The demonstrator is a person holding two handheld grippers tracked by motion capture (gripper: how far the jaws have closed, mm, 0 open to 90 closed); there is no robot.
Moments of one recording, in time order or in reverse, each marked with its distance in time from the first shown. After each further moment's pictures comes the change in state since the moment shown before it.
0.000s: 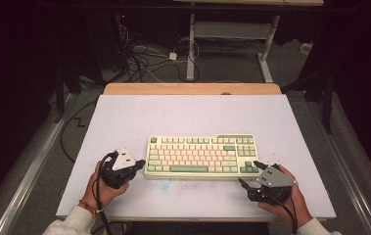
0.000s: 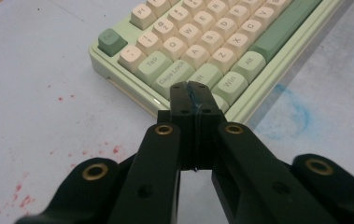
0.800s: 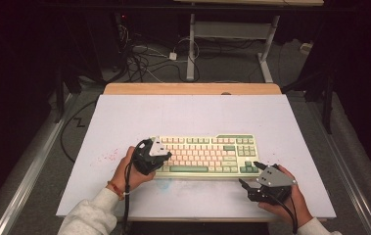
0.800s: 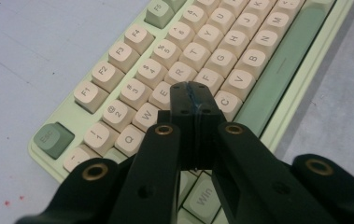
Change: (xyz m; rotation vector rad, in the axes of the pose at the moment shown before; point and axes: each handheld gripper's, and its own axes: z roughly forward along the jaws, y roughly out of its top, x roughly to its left) left arm -0.016 0.061 0.056 0.076 -0.066 0.120; right arm -0.001 -0.002 0.002 0.016 0.006 -0.001
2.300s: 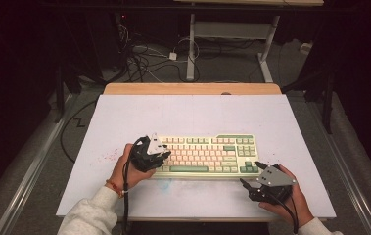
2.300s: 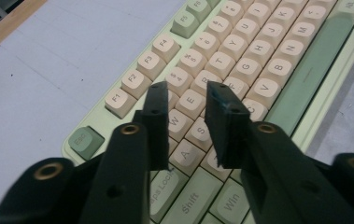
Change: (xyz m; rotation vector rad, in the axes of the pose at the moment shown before) left arm 0.005 -0.002 -0.007 -0.041 0.074 0.006; right arm -0.002 -0.001 0.000 0.020 -0.013 -0.010
